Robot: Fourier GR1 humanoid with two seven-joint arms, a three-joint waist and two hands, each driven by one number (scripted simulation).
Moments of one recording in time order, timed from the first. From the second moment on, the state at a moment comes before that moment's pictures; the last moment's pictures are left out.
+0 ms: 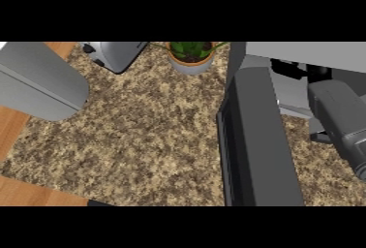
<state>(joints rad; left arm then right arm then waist) 0.61 0.15 0.30 -2.30 0.60 -0.53 -0.11 -1.07 -0.39 -0.27 -0.10 0.25 -0.28 -0.71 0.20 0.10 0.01</state>
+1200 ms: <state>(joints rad) 0.54 0.20 0.32 -2.27 0.56 -0.51 -0.08 -1.14 -0.36 -0.28 -0.08 0.25 -0.21 -0.70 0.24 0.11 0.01</state>
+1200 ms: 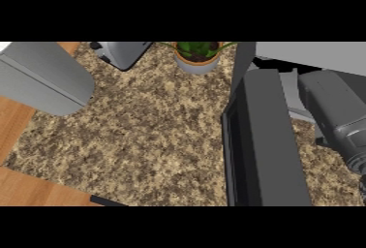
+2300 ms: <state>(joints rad) 0.50 0.22 0.29 -2.20 0.54 -0.51 -0.04 -1.21 -0.22 -0.25 -0.06 0.30 -0.29 -0.63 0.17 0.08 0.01</state>
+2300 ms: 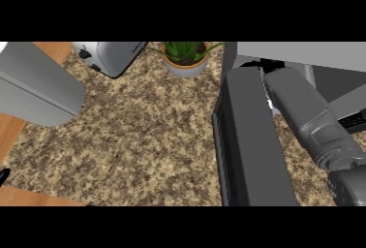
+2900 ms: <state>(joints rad) 0.50 0.16 0.20 -2.17 0.45 -0.53 -0.05 -1.17 -0.23 -0.29 -0.08 0.28 -0.26 -0.68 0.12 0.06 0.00</state>
